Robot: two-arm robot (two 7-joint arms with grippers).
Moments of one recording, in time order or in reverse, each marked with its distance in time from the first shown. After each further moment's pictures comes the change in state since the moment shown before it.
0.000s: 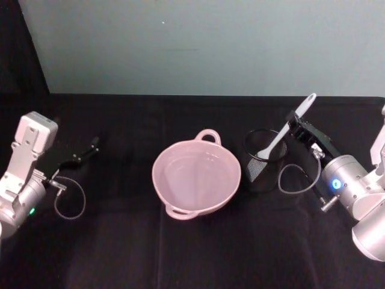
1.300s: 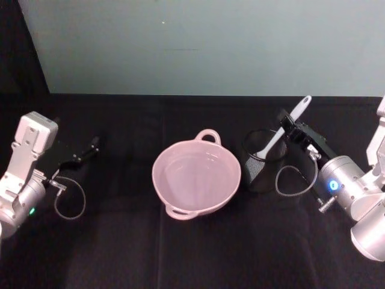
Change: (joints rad) left arm 0.000 0.000 0.000 0.000 0.000 0.000 0.000; right arm 0.007 -0.001 -0.005 0.015 -0.007 0.009 0.038
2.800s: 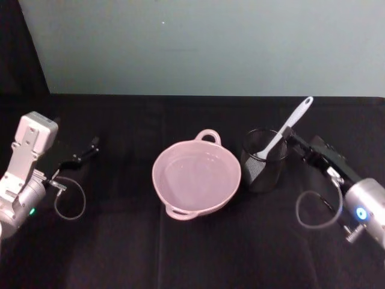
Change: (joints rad) left arm 0.000 0.000 0.000 0.000 0.000 0.000 0.000; right arm -0.188 0.134 0.029 -0.238 0.027 0.042 -0.027
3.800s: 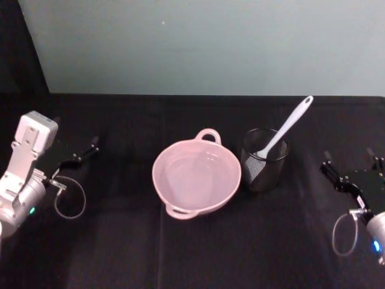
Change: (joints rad) left arm 0.000 0.000 0.000 0.000 0.000 0.000 0.000; right arm -0.071 0.015 0.003 0.152 -0.528 -0.335 -0.113
